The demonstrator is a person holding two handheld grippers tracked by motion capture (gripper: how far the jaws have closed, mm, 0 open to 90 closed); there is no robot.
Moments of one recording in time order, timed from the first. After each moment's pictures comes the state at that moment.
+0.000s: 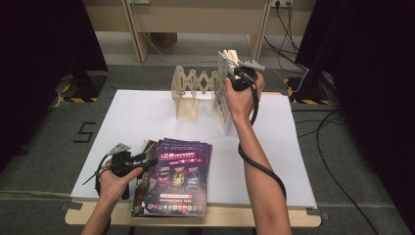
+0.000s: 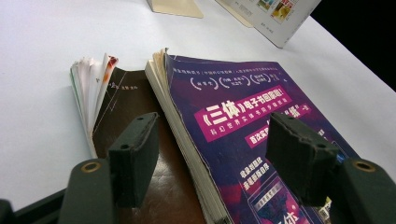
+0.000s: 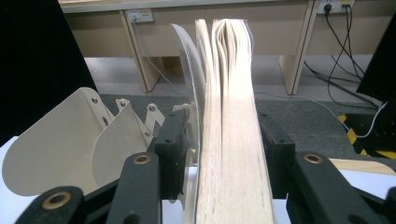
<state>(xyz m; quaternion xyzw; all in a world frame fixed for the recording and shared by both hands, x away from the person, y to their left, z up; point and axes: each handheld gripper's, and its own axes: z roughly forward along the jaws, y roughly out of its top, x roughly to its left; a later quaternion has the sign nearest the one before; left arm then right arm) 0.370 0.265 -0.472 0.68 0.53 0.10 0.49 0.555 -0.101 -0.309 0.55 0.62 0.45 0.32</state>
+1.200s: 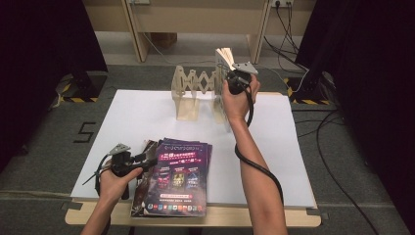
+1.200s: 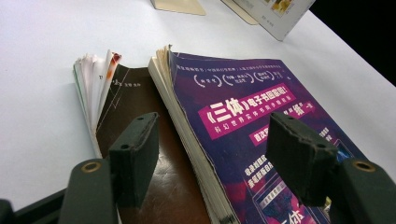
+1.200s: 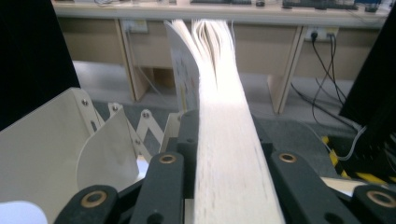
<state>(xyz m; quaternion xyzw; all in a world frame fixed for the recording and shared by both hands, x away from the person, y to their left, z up) 0.371 0.266 -0.475 0.69 0.53 0.10 0.49 0.555 -0.091 -0.320 0.52 0.62 0.45 0.38</state>
